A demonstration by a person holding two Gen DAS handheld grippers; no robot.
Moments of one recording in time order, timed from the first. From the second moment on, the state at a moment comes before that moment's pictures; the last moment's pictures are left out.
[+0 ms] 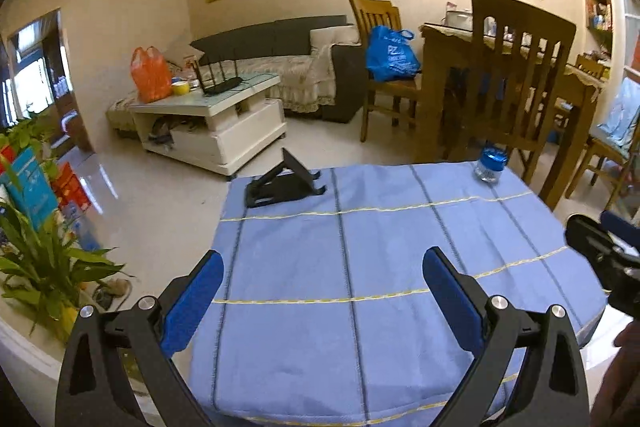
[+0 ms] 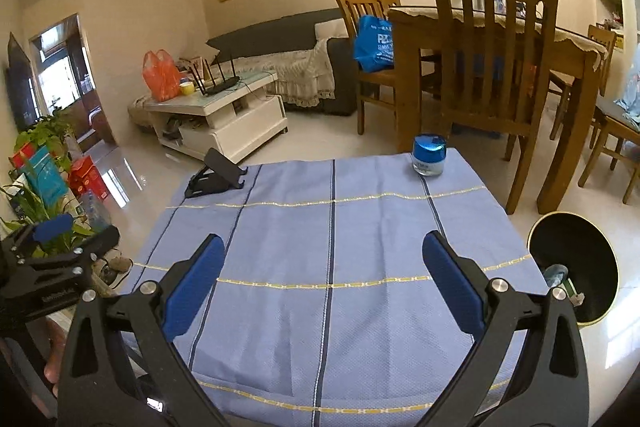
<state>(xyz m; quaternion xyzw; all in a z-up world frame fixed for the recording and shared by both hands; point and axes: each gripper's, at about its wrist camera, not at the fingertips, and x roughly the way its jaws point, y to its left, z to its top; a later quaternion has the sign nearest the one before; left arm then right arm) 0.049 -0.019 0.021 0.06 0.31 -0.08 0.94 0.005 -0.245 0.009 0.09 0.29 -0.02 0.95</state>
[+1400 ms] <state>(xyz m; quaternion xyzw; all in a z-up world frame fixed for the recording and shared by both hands) 0.104 -0.021 -0.005 0.06 0.34 -0.07 0.94 0.055 -0.246 -0.013 0.09 0.31 -0.01 0.95</state>
